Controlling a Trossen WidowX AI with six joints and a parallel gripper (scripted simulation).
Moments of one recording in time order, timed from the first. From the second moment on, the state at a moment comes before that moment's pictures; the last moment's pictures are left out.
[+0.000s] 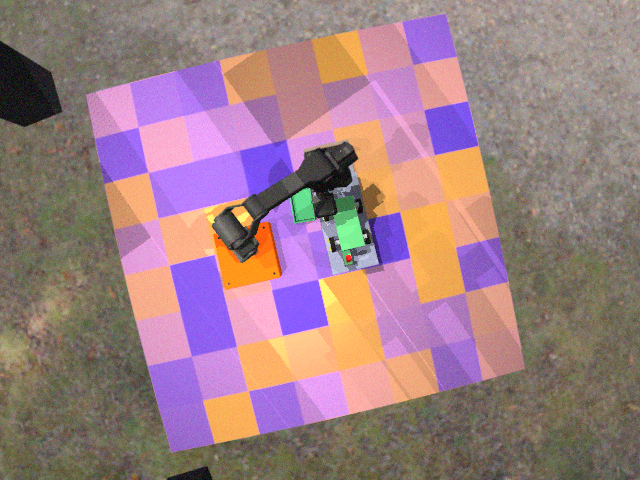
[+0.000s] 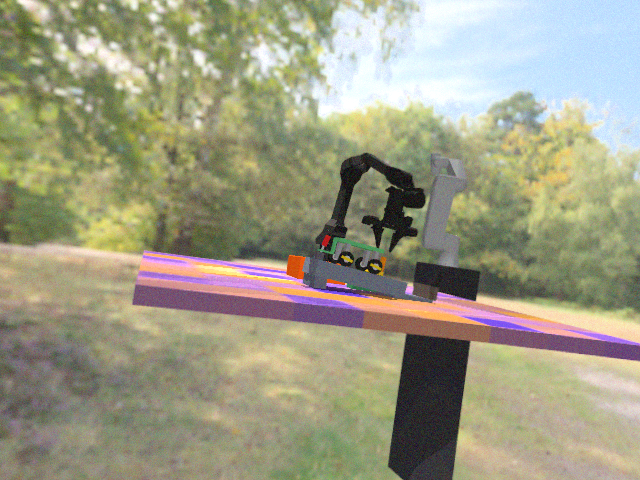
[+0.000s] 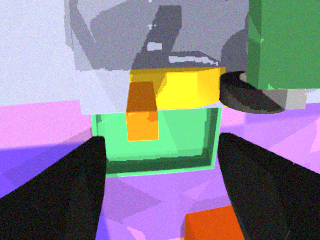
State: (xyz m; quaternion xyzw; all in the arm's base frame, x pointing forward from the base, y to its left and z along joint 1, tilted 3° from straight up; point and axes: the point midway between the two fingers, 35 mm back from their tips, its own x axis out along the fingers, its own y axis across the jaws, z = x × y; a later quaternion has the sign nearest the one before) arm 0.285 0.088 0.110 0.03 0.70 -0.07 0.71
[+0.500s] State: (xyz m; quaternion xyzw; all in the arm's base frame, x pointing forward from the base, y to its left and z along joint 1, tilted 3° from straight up) arm 0.305 0.028 0.127 -0.11 0.69 0.03 0.72
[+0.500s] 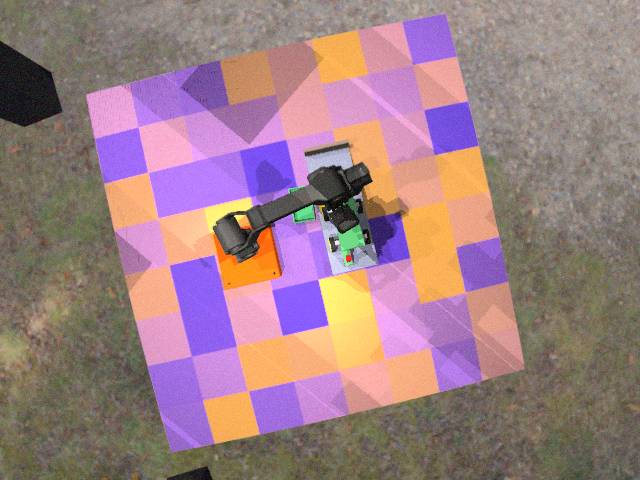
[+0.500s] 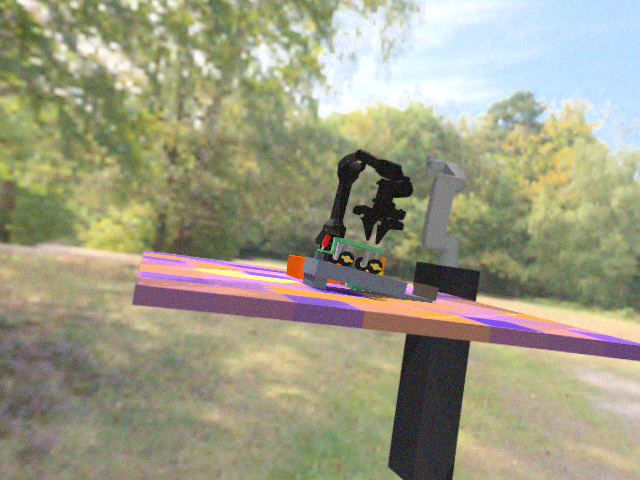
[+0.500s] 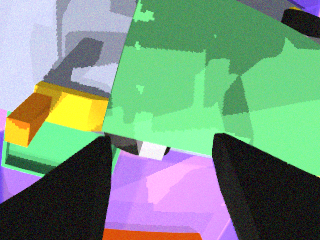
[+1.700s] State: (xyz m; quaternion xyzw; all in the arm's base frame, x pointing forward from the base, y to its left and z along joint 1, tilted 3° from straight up) arm 0.301 -0.115 0.145 -0.52 0.59 0.40 0.46
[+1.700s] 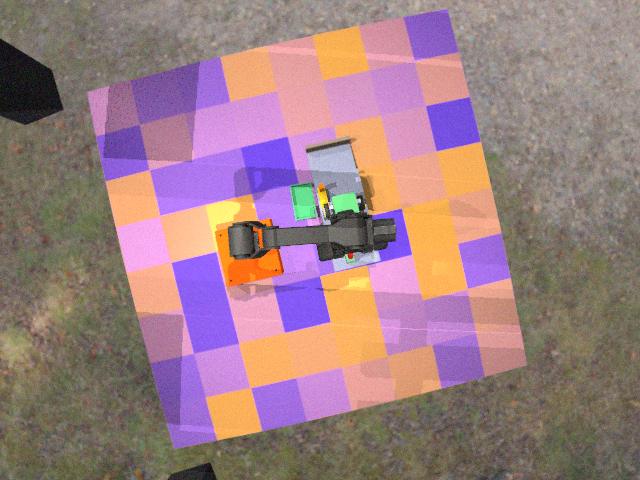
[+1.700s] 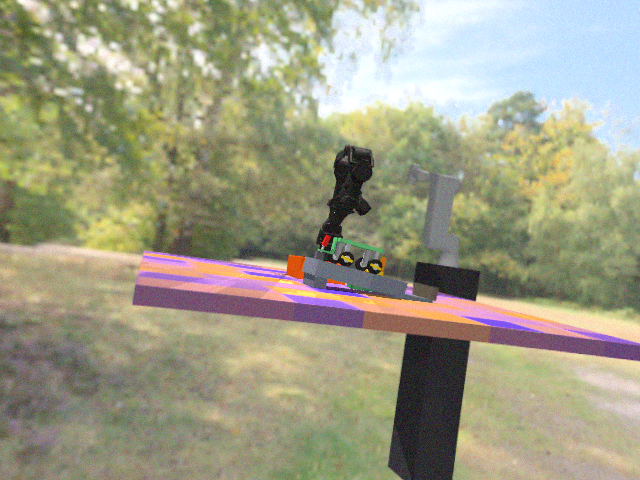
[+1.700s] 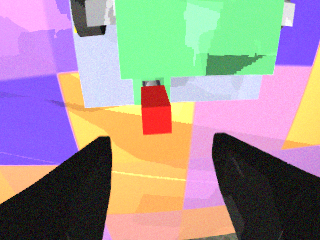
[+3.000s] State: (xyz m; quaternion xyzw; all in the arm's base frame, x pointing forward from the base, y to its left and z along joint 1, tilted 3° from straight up) arm 0.300 -0.127 0.109 -0.53 0.59 0.41 0.45
